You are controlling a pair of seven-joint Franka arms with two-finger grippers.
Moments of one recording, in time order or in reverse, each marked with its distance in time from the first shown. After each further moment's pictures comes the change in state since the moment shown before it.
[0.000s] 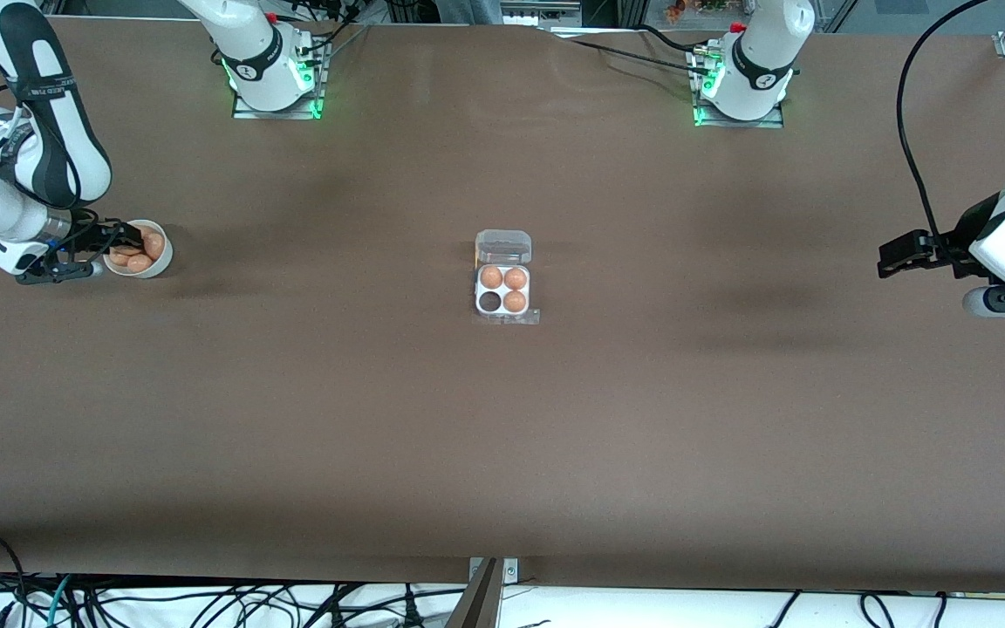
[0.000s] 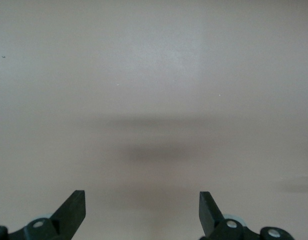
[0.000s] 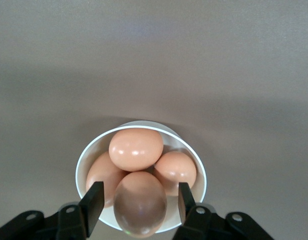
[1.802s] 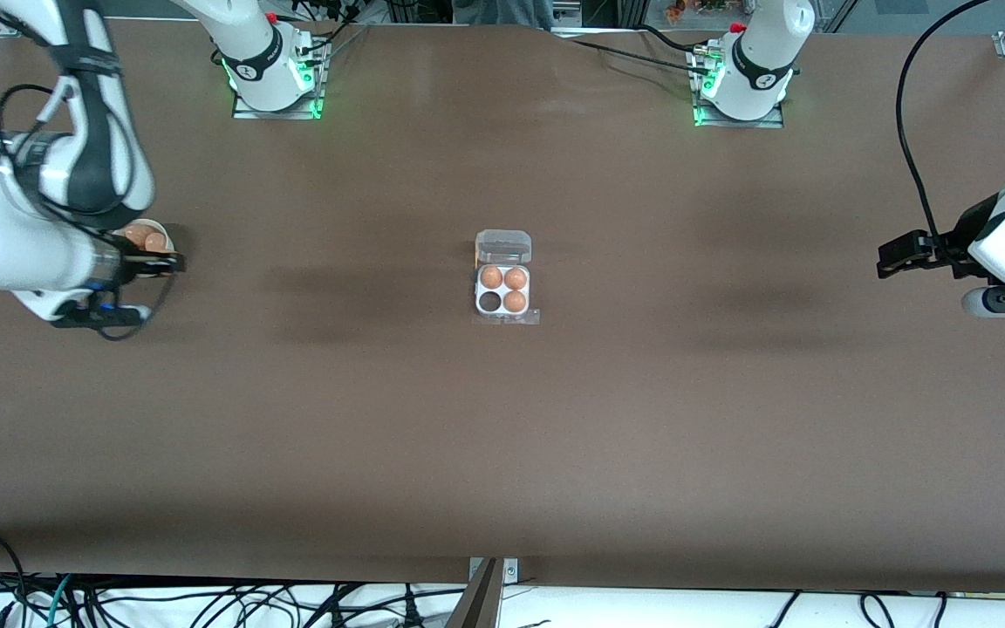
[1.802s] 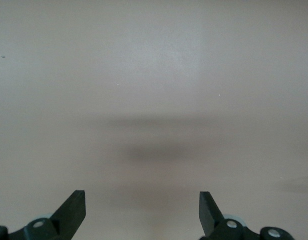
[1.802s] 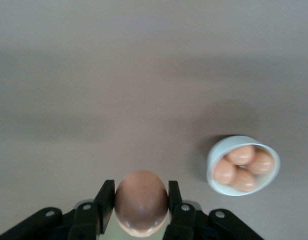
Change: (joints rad) left arm 0.000 0.001 -0.001 0.000 0.000 0.000 0.000; right arm 0.386 0.049 0.023 0.457 0.052 -0.548 0.518
